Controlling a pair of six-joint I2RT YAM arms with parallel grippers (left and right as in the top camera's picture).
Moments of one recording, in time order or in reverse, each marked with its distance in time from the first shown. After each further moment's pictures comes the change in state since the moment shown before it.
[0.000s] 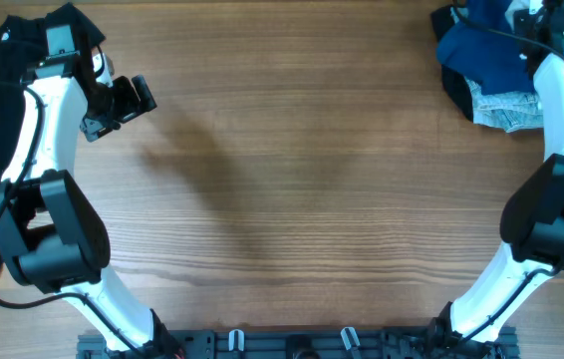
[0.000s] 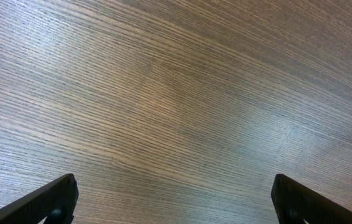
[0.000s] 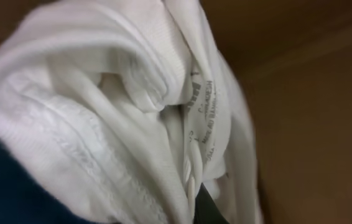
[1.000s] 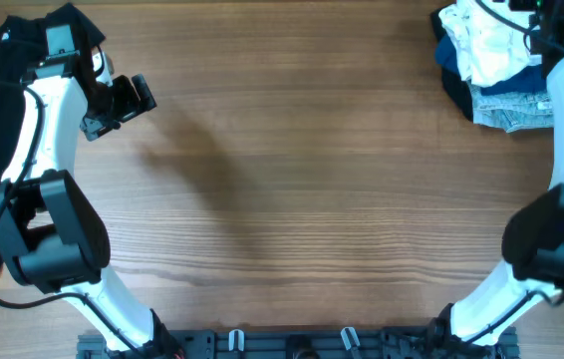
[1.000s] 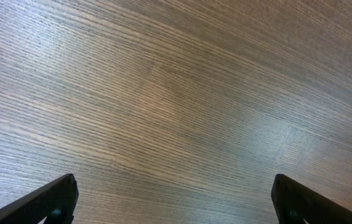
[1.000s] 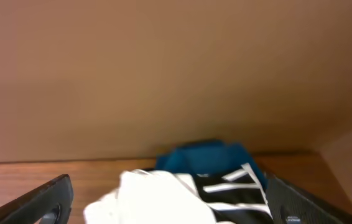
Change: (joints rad) left arm 0.000 0.000 0.000 0.008 0.000 0.000; right arm -0.010 -0.102 0.023 0.101 -0.363 0.307
